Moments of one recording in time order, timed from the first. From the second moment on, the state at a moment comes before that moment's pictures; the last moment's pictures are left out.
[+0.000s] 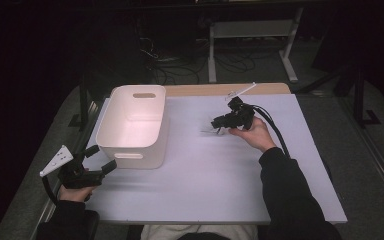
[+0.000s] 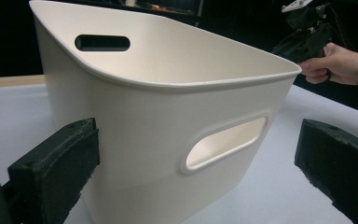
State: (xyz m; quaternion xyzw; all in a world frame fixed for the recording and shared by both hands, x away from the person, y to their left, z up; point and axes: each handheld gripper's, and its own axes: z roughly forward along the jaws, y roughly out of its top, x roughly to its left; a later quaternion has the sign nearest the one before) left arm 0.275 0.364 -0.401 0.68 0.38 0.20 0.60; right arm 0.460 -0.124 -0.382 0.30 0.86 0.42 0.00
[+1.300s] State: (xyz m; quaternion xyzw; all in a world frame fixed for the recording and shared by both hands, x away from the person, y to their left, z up) left arm 0.275 0.364 -0.401 0.68 0.38 0.20 0.60; right arm 0.454 -0.131 -0.415 0.31 0.88 0.35 0.04
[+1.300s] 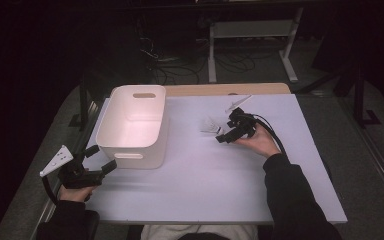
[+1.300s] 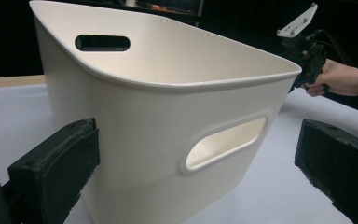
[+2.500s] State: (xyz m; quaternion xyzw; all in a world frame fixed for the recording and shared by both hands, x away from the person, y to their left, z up) left arm 0.275 0.364 -0.401 0.68 0.38 0.20 0.60; right arm 0.477 -0.132 -0.446 0.31 0.88 0.37 0.04
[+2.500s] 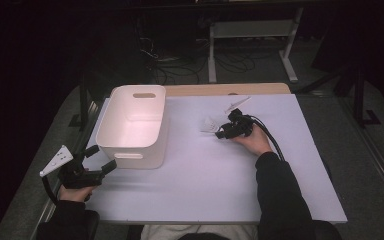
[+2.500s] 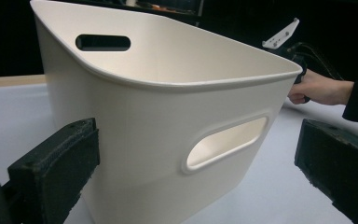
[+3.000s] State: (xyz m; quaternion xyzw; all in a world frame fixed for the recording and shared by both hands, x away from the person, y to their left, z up) left arm 0.275 0.364 -0.401 0.68 0.38 0.20 0.60; right arm 0.476 -0.136 -0.438 0.32 0.87 0.39 0.04
